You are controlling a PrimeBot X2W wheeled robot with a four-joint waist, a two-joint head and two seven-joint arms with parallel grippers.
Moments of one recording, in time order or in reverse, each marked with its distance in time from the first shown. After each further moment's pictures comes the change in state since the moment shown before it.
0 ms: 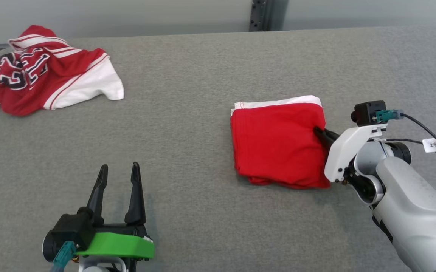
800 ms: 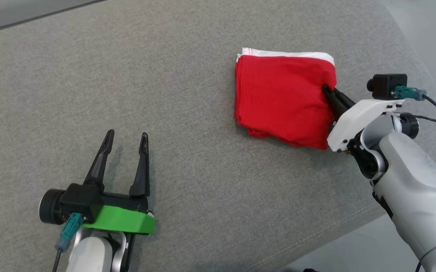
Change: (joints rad) left arm -0.140 0.016 -0.009 0.025 0.134 -0.072 0.000; right arm -0.108 0.007 -0.019 0.046 0.008 0.000 -0.207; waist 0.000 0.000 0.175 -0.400
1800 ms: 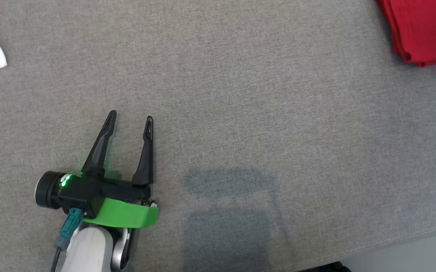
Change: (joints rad) left arm -0.032 0.007 -0.029 -0.090 0.039 -0.007 0.000; right arm -0.428 -0.342 -0.022 0.297 -0.194 0.000 0.031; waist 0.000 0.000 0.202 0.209
